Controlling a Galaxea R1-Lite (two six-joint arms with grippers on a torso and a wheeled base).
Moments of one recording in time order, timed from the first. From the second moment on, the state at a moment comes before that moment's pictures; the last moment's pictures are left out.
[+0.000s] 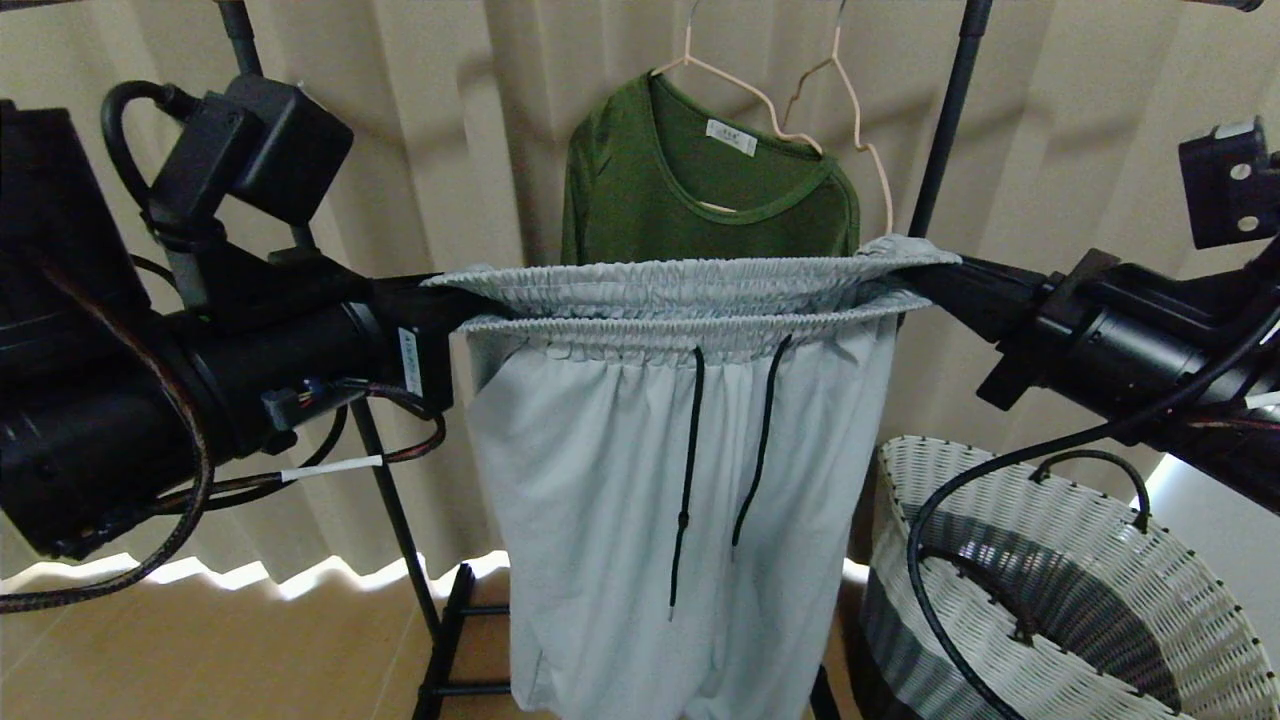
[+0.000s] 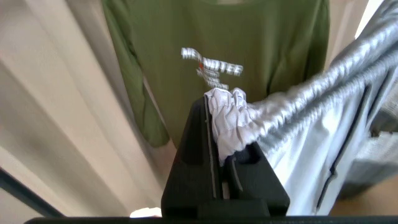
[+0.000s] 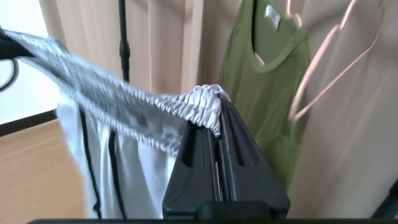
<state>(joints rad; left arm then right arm) -0.56 1.41 -0.87 -0.50 0.05 0.18 0.43 1.47 -0.69 -0.97 0.28 0.04</state>
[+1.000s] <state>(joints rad) -0.56 1.42 -0.87 -0.51 0.05 0.17 0.46 1.45 -0.67 -0.97 0.28 0.04</state>
